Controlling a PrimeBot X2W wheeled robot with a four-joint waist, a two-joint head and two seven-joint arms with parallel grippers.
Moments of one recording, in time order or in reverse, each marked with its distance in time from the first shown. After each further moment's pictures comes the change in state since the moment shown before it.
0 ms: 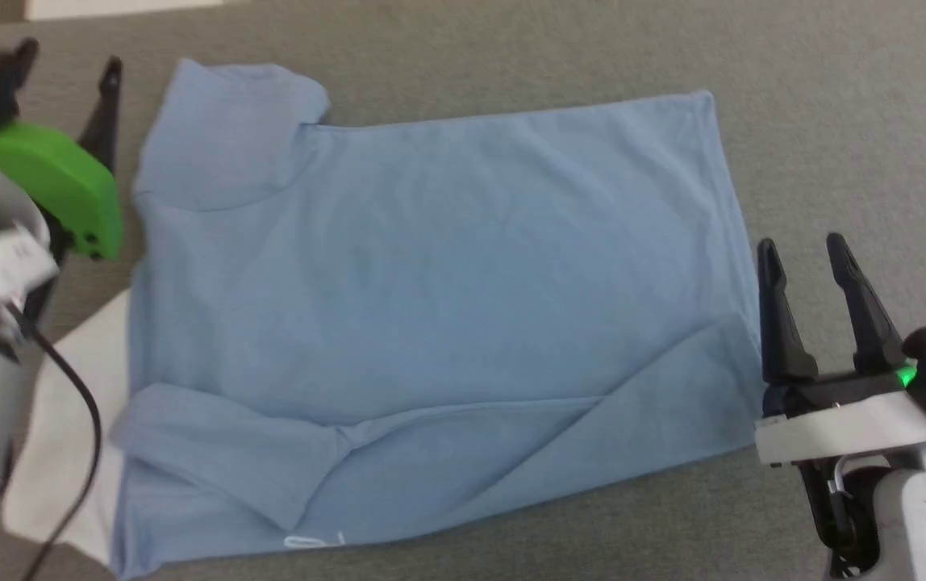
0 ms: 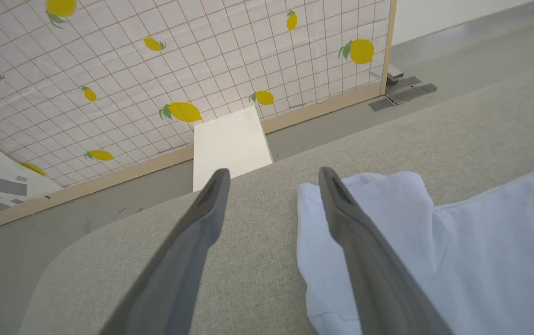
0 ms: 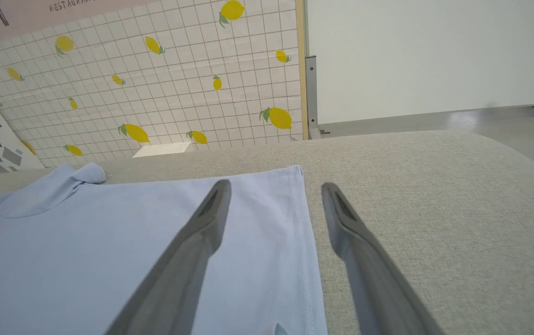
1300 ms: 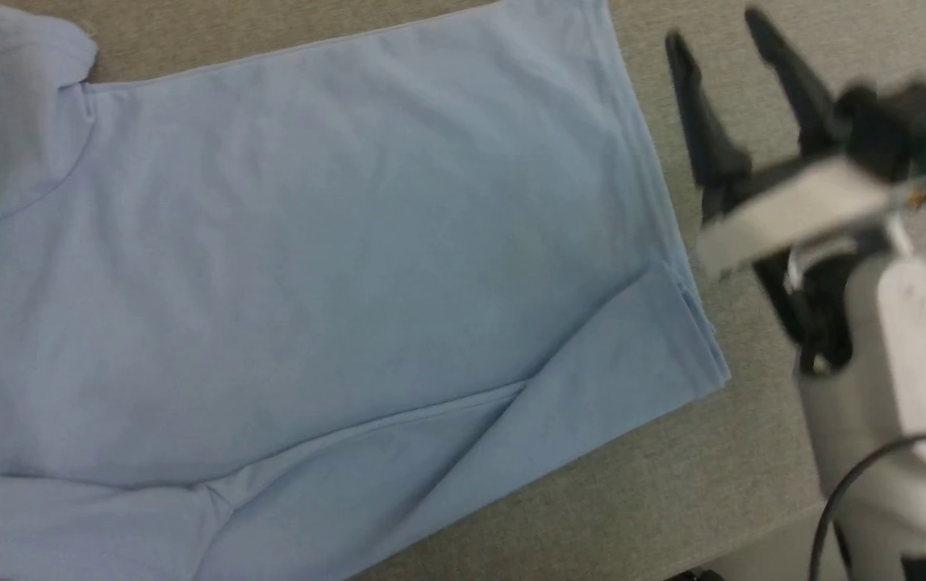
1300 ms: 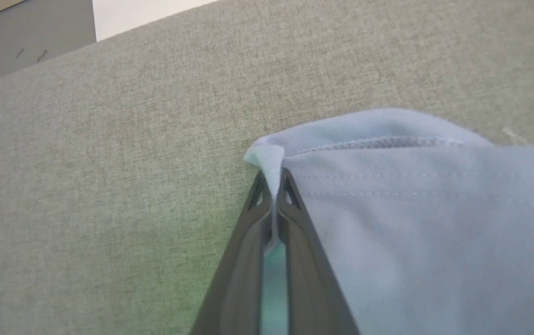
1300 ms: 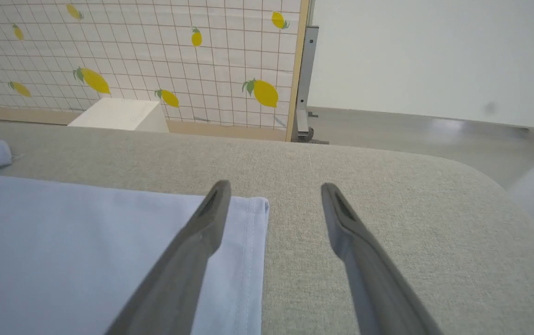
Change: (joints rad) left arm -0.224 0.134 0.014 0.020 -0.093 0.156 0.742; right arm -0.460 -0.024 0.147 0.117 -0.016 0.000 0.199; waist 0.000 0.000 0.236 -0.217
